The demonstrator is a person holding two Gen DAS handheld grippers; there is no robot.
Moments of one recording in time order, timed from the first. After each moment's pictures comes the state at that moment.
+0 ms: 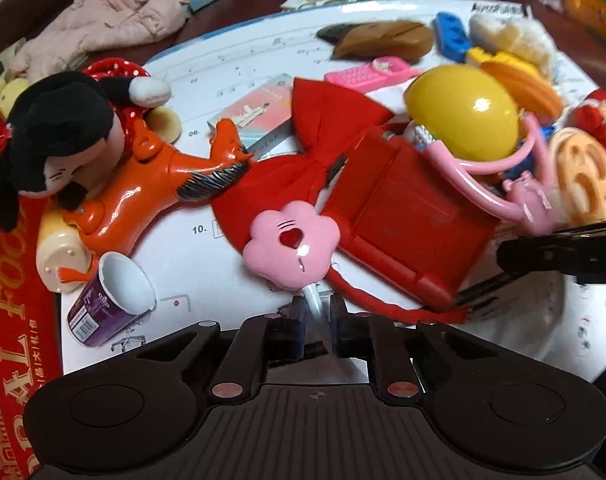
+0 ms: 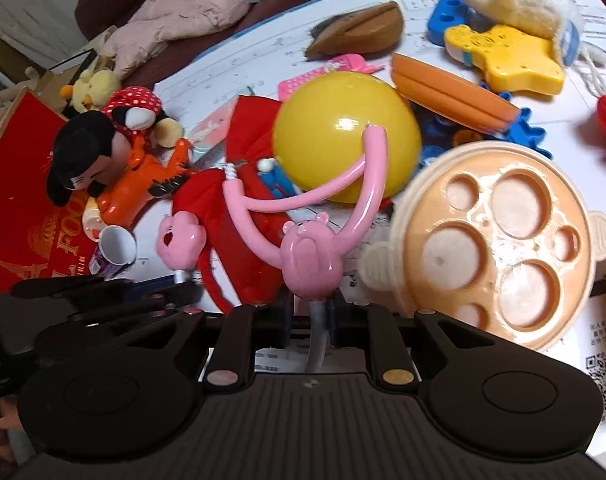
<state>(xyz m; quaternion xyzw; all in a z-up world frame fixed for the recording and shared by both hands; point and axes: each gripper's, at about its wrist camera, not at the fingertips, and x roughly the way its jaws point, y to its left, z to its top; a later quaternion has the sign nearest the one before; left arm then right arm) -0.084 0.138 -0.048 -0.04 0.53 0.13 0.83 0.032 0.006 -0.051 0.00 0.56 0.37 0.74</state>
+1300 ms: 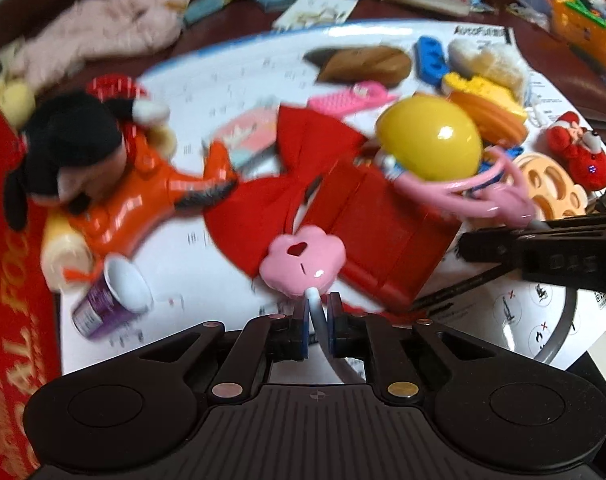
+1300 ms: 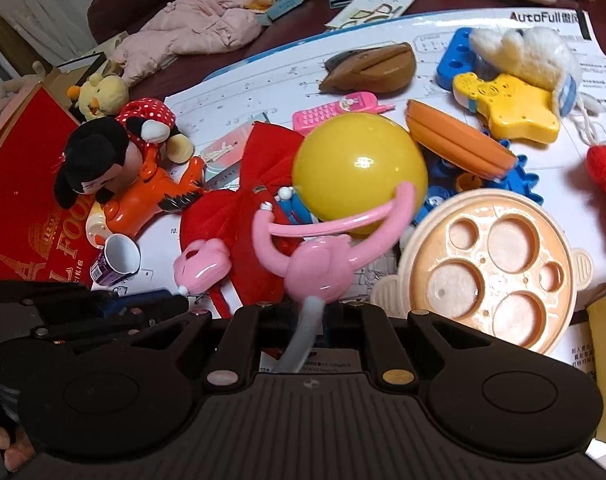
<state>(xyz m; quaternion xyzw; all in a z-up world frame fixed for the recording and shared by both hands) -0.089 0.129 -0.030 -0.07 0.53 0.12 0.84 0.021 0.011 -0.031 -0.02 0.52 0.38 0.76</state>
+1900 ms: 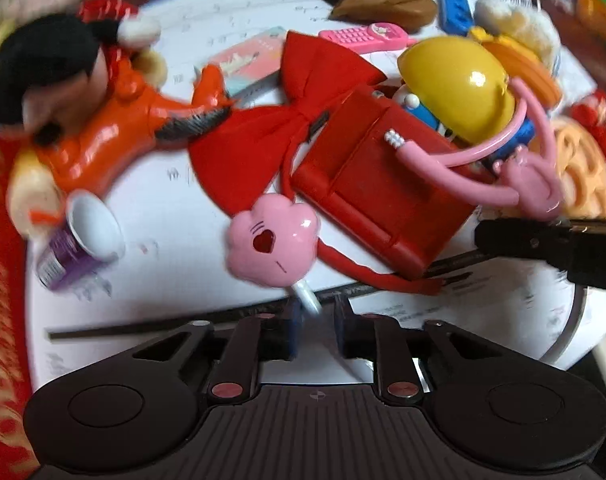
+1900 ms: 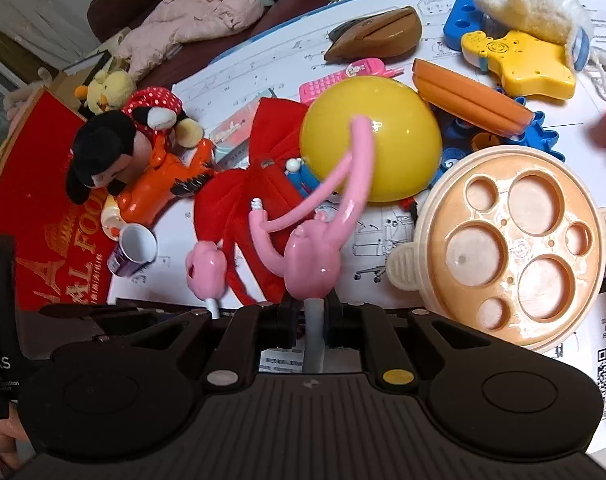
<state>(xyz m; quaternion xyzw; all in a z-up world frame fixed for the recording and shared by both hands) -0.083 0.127 -0.064 -0.08 0.58 0.13 0.80 0.020 0.011 -0.040 0.00 0.55 0.40 0.74</state>
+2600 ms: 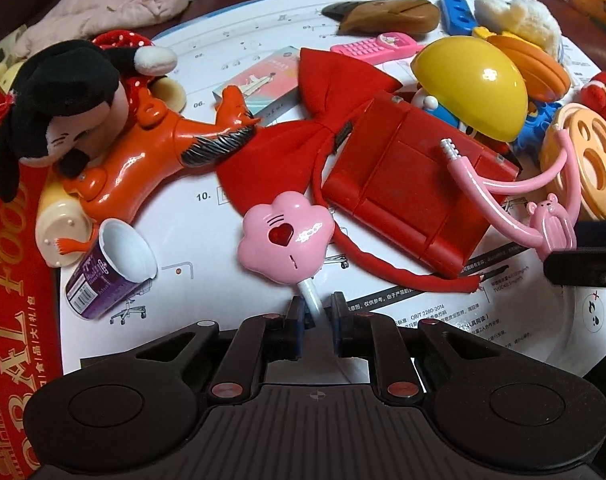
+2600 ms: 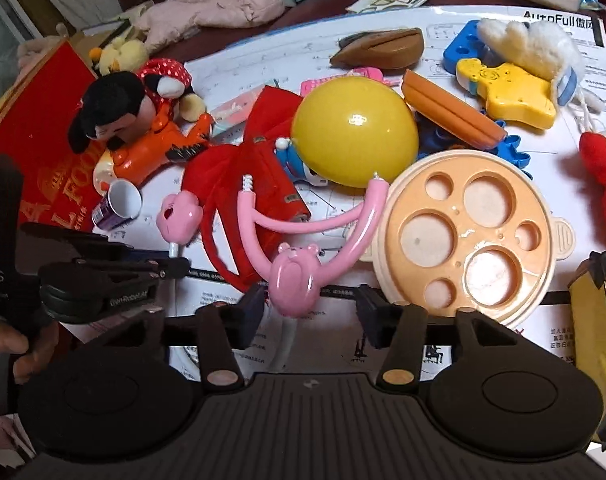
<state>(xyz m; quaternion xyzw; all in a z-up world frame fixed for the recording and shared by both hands) -0.092 0.138 -0.063 -0.04 0.55 0.13 0.82 0.003 -0.012 -0.039 -0.07 0.52 0.42 0.74</state>
